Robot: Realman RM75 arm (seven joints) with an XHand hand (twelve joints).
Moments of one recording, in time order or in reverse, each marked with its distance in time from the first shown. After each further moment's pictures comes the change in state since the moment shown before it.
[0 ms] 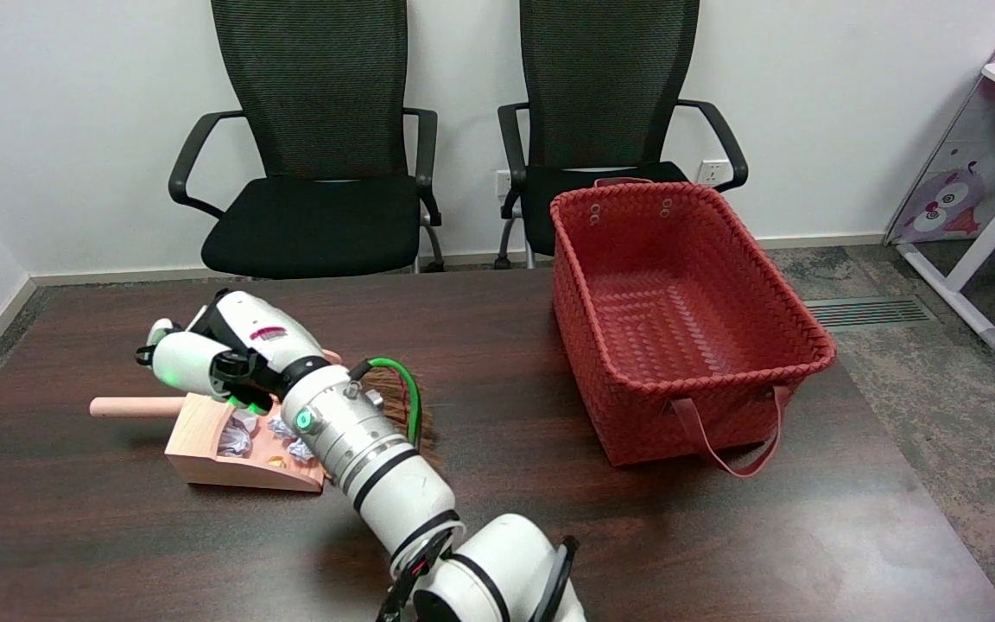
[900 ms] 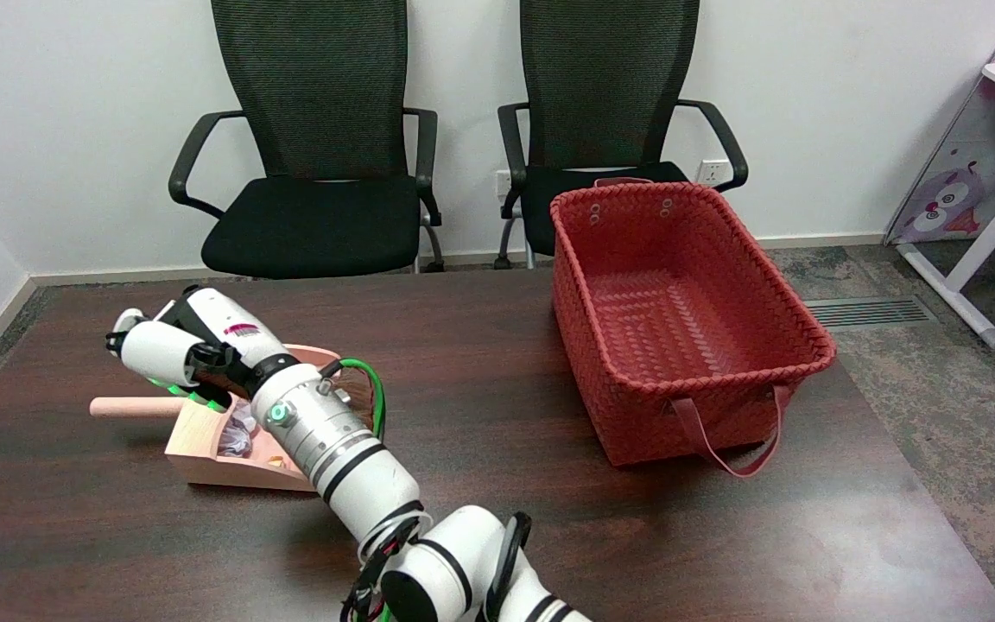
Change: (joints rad) arm 0.181 0.018 -0.039 0.314 0.237 -0.212 0.002
